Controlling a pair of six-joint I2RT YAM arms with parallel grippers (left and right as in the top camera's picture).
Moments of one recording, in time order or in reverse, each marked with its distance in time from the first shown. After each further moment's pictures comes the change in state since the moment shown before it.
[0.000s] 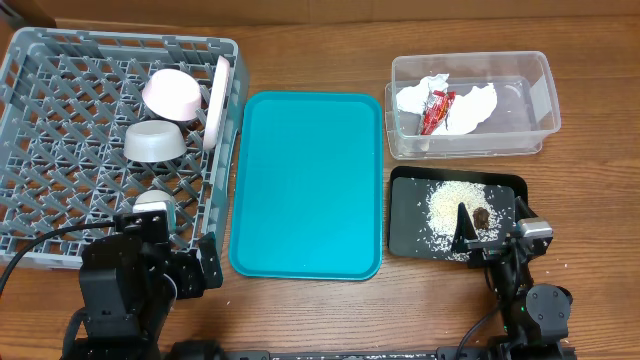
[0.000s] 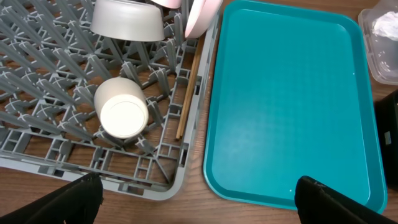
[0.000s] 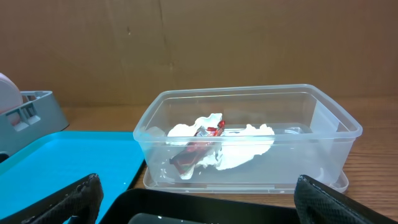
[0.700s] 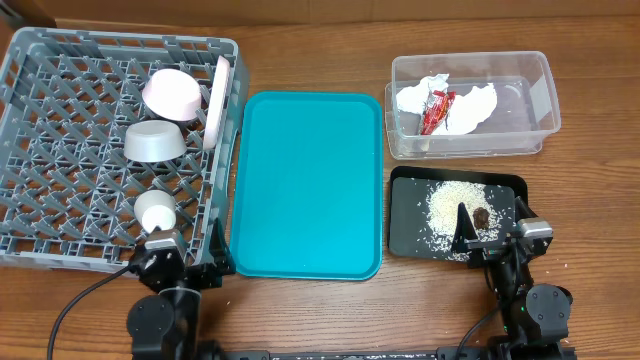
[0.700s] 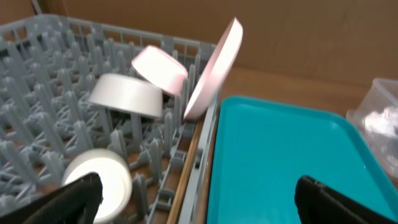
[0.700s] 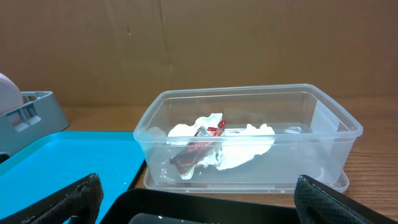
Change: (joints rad) left arm -0.001 -0.592 -0.725 0.703 -0.035 -0.060; right arm 0.000 0.000 0.000 0.000 0.000 0.002
